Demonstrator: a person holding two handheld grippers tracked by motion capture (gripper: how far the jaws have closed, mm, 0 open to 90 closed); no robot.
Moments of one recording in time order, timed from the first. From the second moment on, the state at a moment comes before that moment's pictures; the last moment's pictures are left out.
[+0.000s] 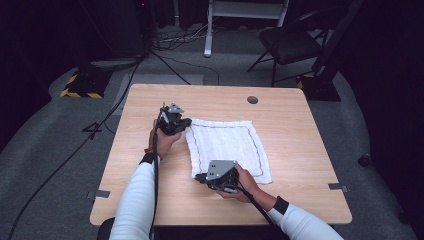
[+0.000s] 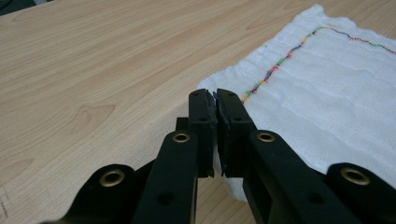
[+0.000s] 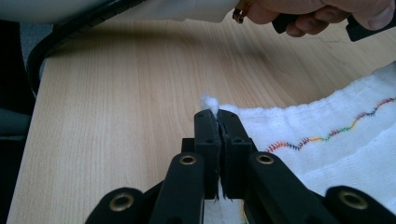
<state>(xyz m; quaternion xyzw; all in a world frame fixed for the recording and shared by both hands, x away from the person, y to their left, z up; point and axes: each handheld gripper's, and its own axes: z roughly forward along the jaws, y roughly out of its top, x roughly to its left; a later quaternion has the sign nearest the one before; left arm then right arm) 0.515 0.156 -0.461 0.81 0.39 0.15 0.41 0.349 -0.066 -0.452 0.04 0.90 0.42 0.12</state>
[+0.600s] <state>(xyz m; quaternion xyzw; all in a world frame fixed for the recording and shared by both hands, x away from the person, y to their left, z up) 0.514 0.164 -0.447 0.80 0.39 0.17 0.43 0.350 -0.064 -0.438 0.05 0.88 0.44 0.14</state>
